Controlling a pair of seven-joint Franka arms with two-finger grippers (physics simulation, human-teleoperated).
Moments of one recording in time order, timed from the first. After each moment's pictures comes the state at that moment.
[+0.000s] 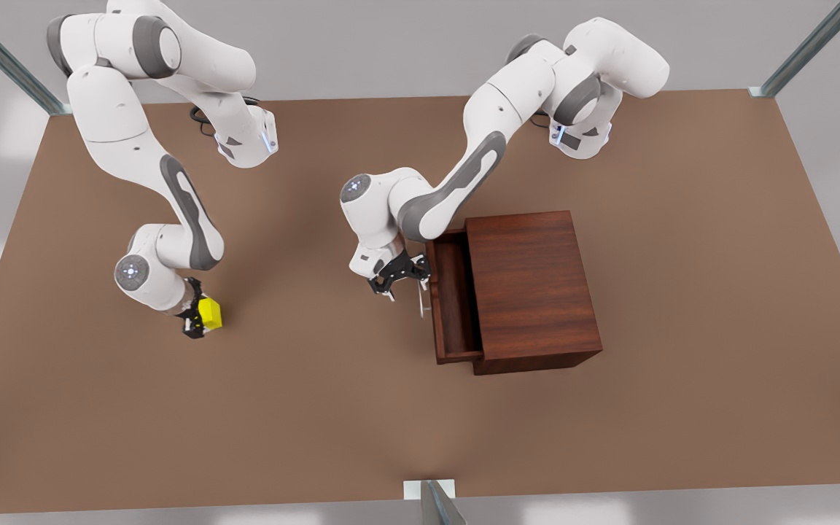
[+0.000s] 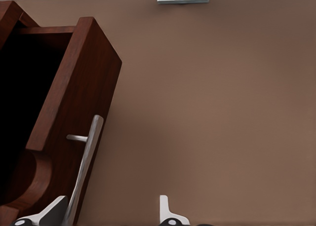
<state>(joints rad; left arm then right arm) -0.88 0.92 -0.07 -1.02 0.54 1.87 -1.29 -0.11 0.44 0.03 -2.18 -0.02 2.59 1.32</state>
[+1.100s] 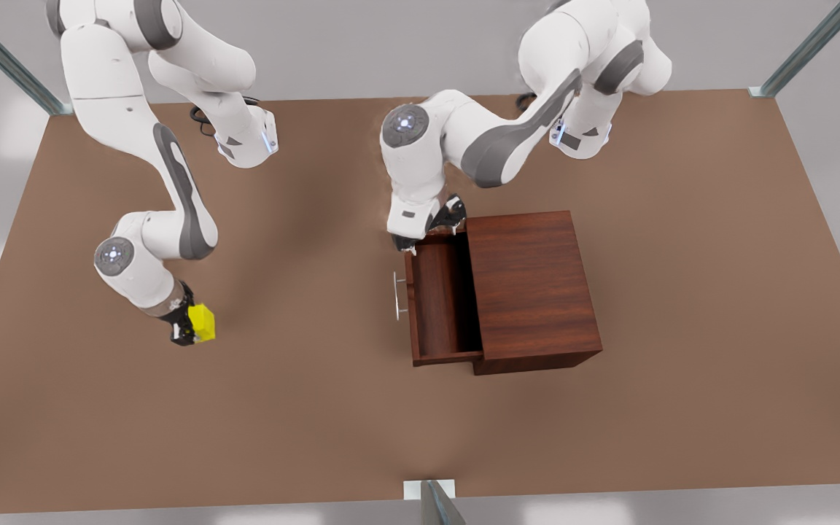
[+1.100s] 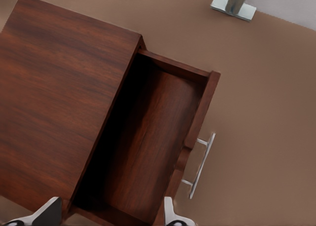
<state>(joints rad) -0.62 0.54 -0.16 -1.03 0.21 1.49 -1.26 -0.11 0.29 0.12 -2.04 -0.04 2.46 1.38</state>
